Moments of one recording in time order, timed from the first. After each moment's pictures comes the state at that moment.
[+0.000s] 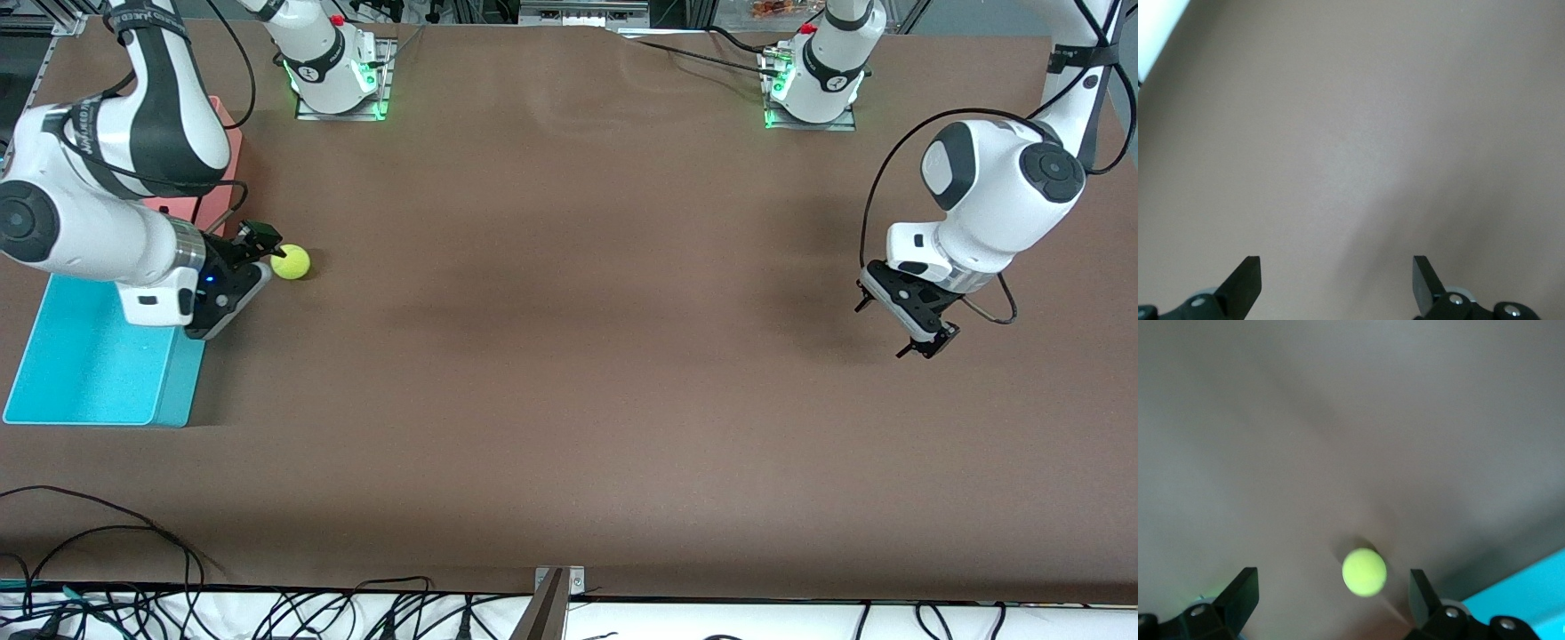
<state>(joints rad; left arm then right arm) -0.03 0.12 0.00 -2.20 -0.10 2.54 1.07 -0.01 0.22 0.11 -1.79 0.03 1.76 -0.74</state>
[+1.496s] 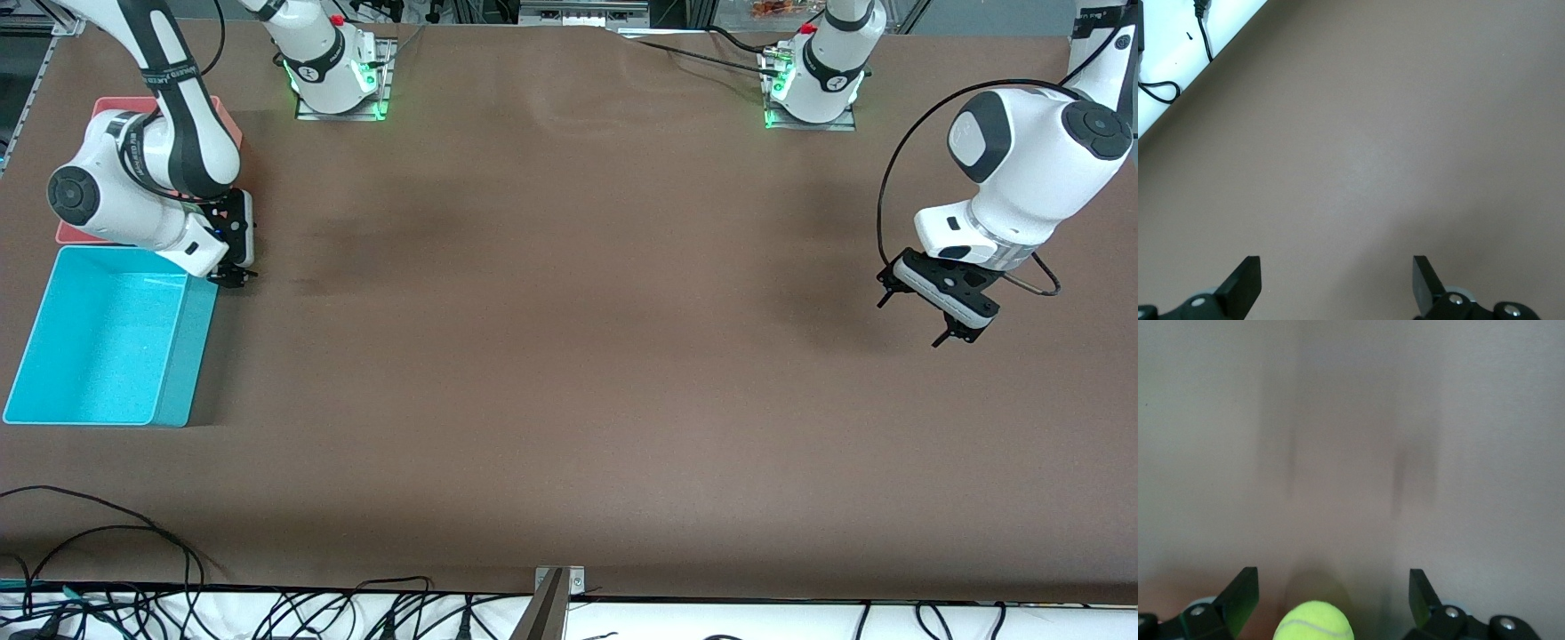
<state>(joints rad) 0.00 0.03 0.01 -2.23 -0.10 2.54 0.88 -0.03 0.15 -0.11 -2.38 0.03 2.29 -1.82</state>
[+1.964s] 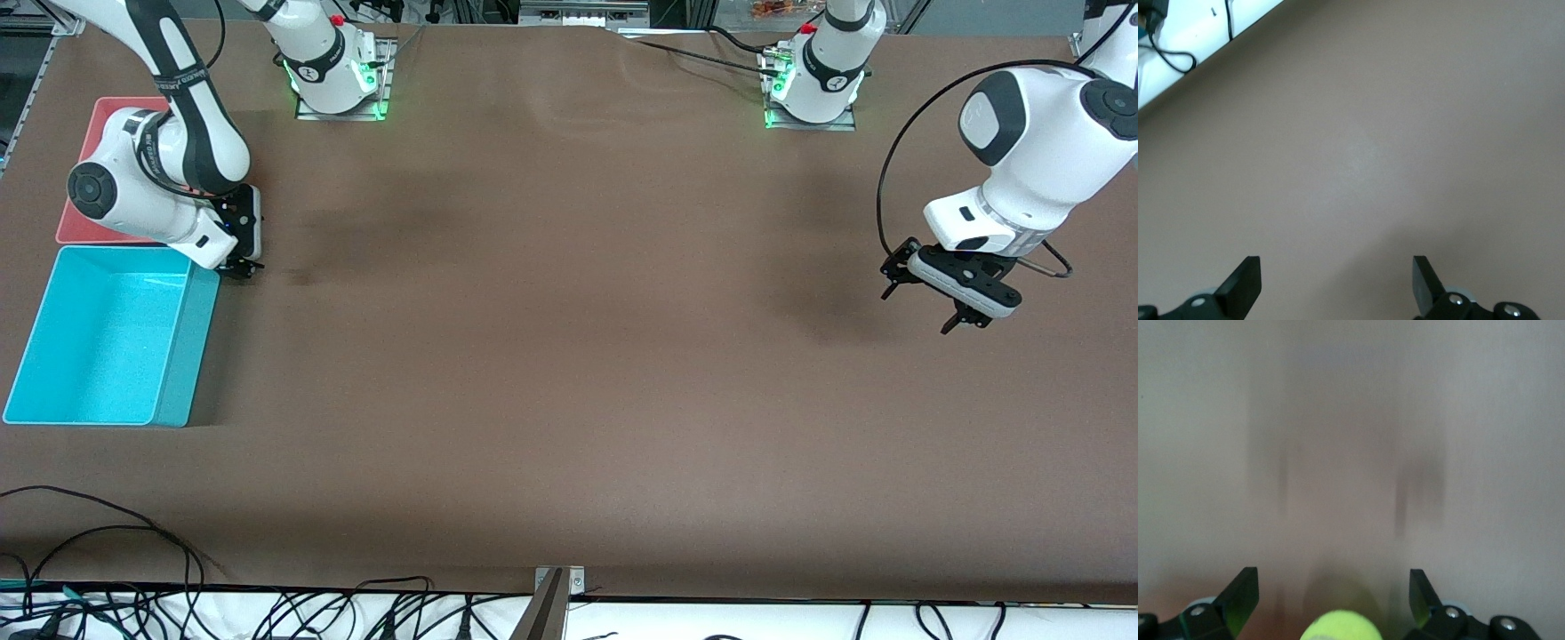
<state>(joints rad) 0.00 -0.03 0.01 -2.23 -0.10 2.46 0.71 -0.02 0.15 -0.15 -2.46 0.03 2.36 -1.82</state>
